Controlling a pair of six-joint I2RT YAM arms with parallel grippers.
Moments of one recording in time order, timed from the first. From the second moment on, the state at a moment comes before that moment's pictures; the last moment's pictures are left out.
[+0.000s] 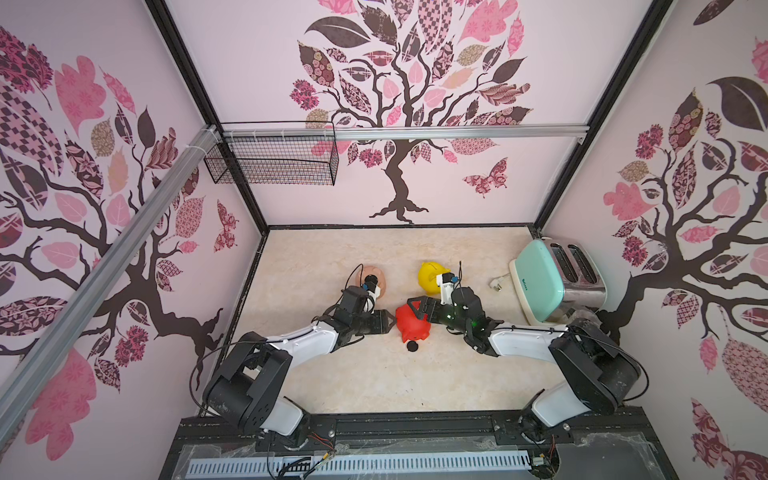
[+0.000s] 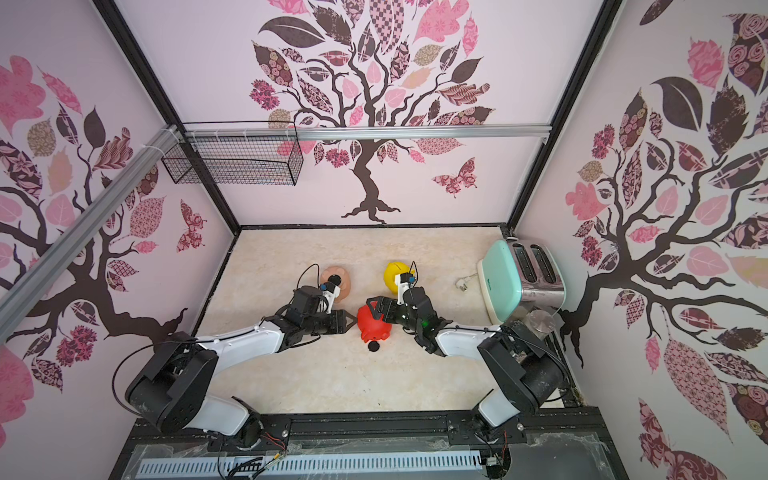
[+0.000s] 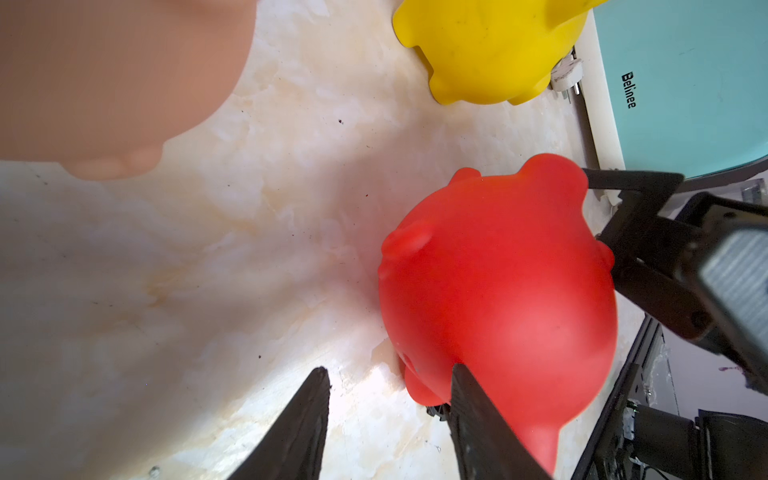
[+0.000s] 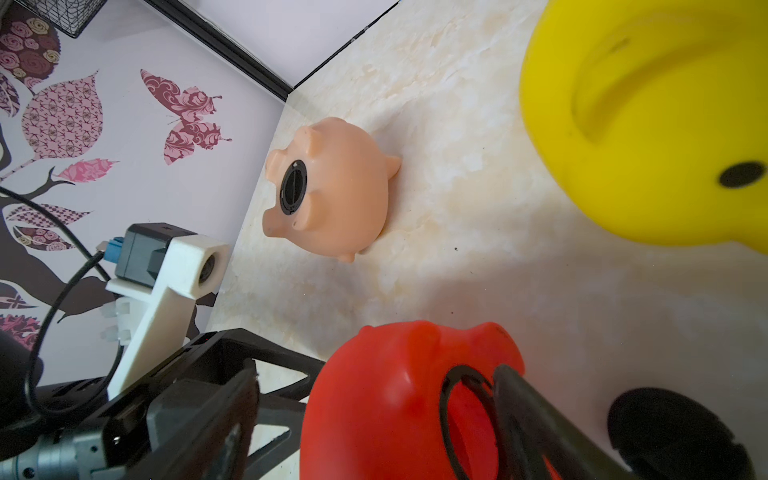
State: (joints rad) left arm -0.54 1.48 0.65 0.07 0.36 -0.56; right arm 0.64 1.56 0.59 0.58 -0.18 0.80
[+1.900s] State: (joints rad) left arm -0.54 1.52 0.65 0.02 0.33 -0.56; right arm 0.68 1.65 0.69 0.61 -0.18 0.94
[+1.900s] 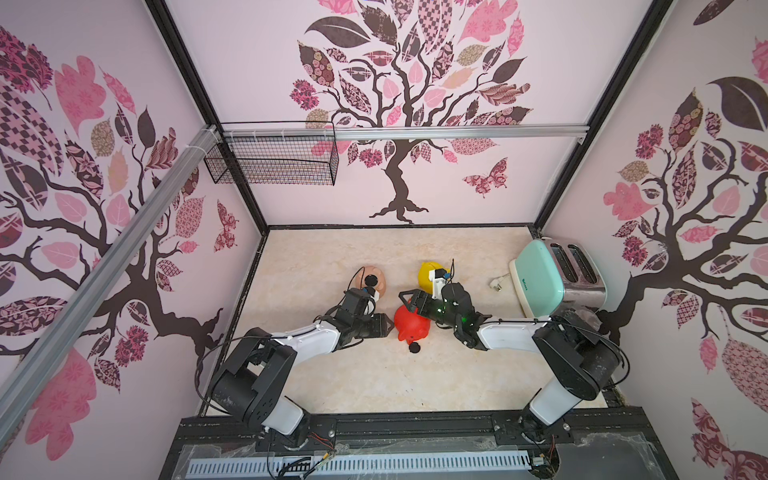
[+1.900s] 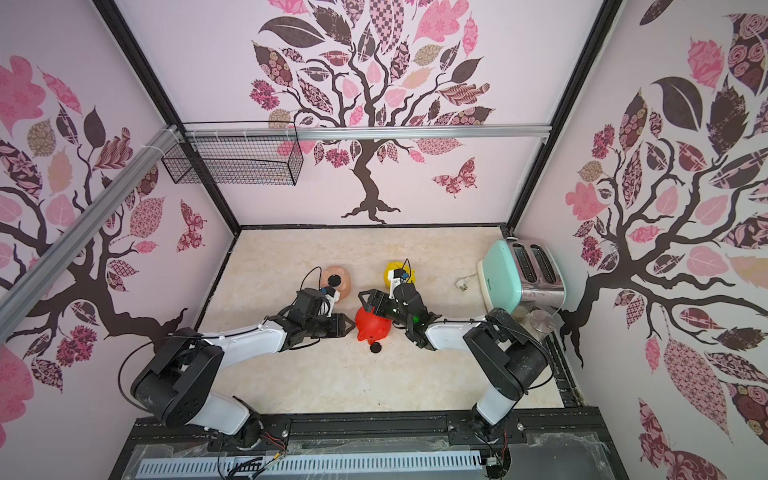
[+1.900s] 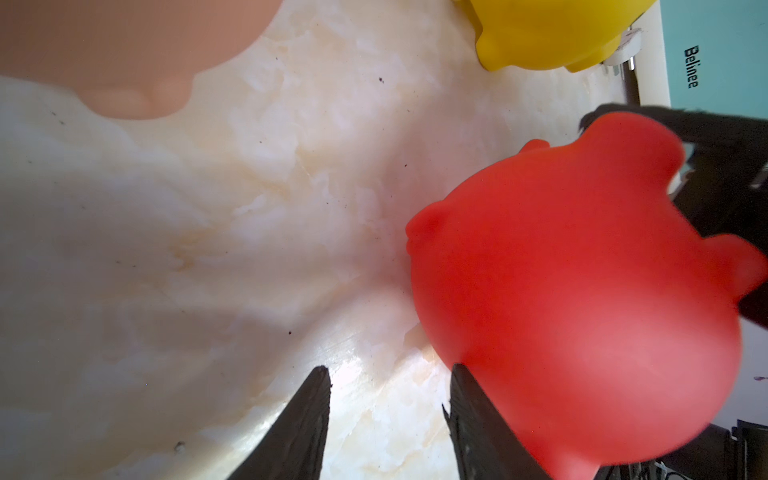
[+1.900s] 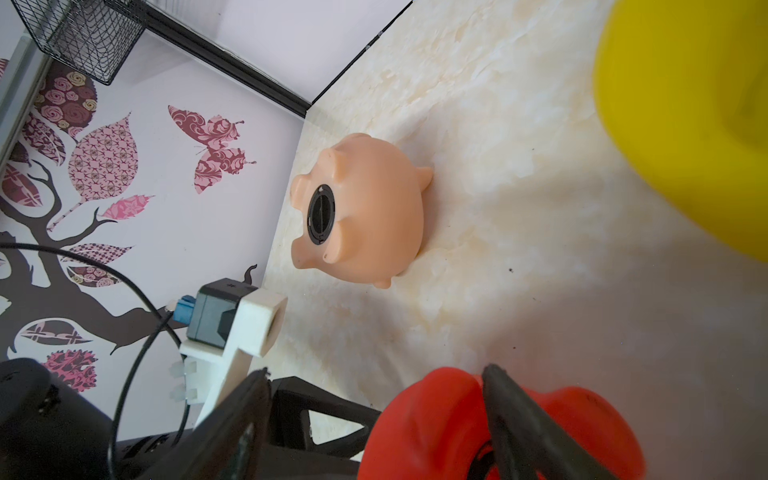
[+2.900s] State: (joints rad) left arm -0.54 1.54 0.67 0.01 0.32 -0.56; right arm 0.75 1.68 0.81 0.53 -0.24 1.03
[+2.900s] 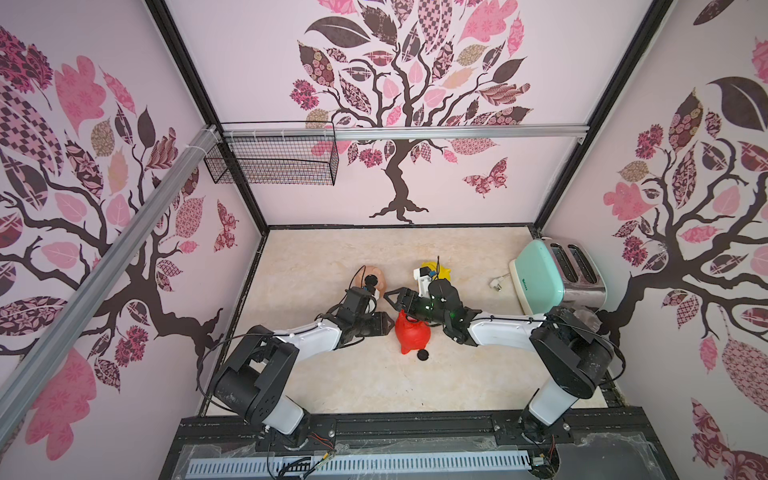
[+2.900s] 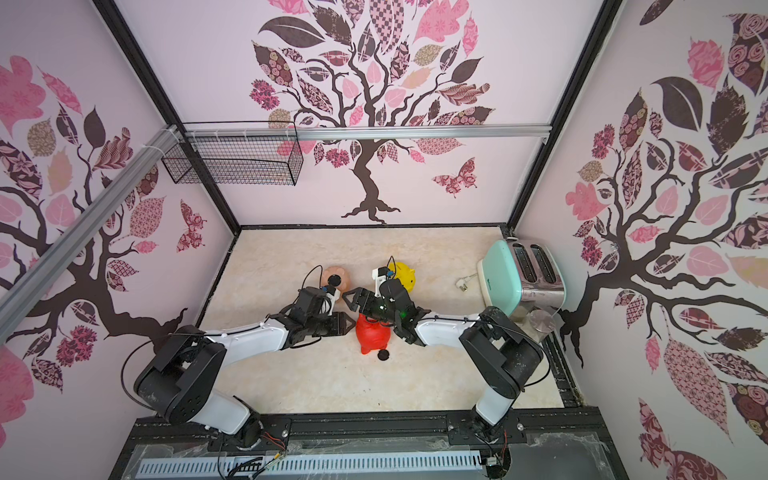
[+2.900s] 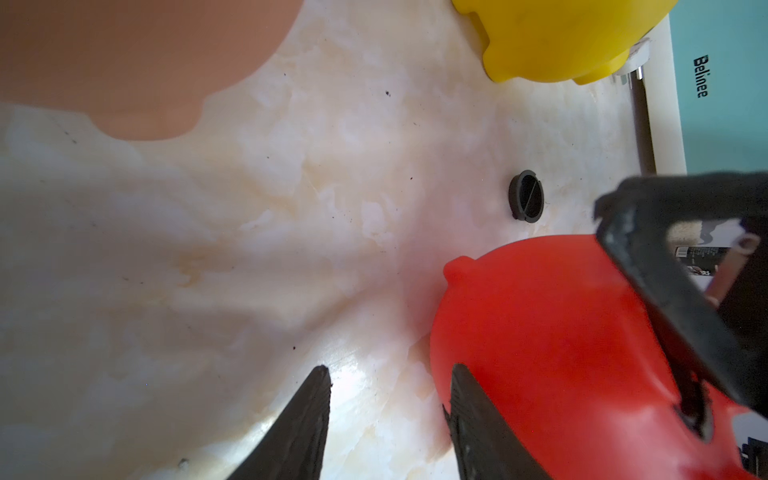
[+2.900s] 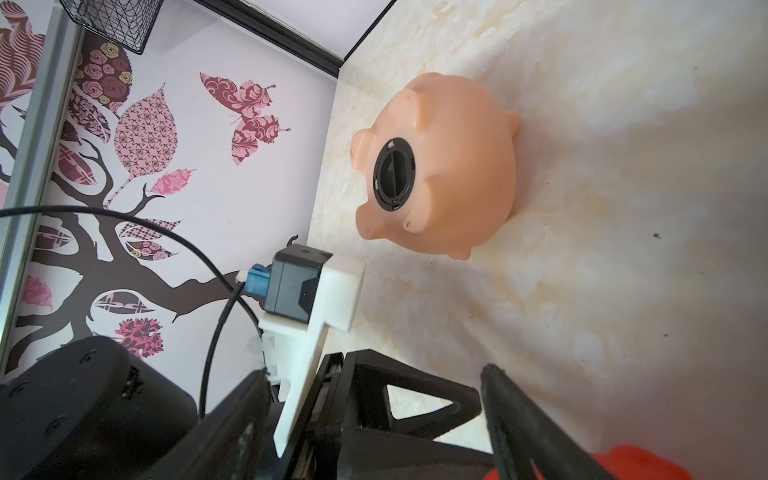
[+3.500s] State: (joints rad) left arm -0.53 1.47 0.63 0.05 0.30 -0.59; right arm 0.76 1.63 0.90 0.33 -0.22 0.93
